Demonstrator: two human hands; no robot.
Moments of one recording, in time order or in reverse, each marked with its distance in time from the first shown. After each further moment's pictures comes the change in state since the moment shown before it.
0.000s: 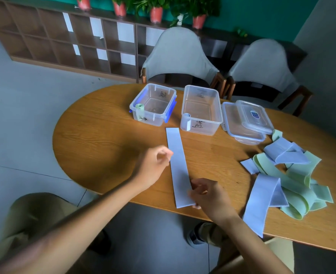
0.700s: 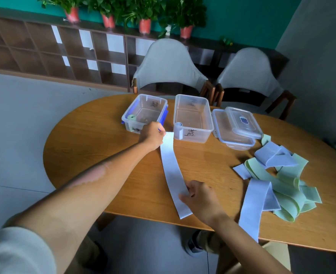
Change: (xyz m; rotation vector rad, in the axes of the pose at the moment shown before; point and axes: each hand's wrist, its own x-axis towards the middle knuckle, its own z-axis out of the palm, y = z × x) left_hand 0.138 0.017 0.002 0.314 0.057 -0.118; right_hand 0.020 -0.010 0.007 -0.136 -0.015 0.022
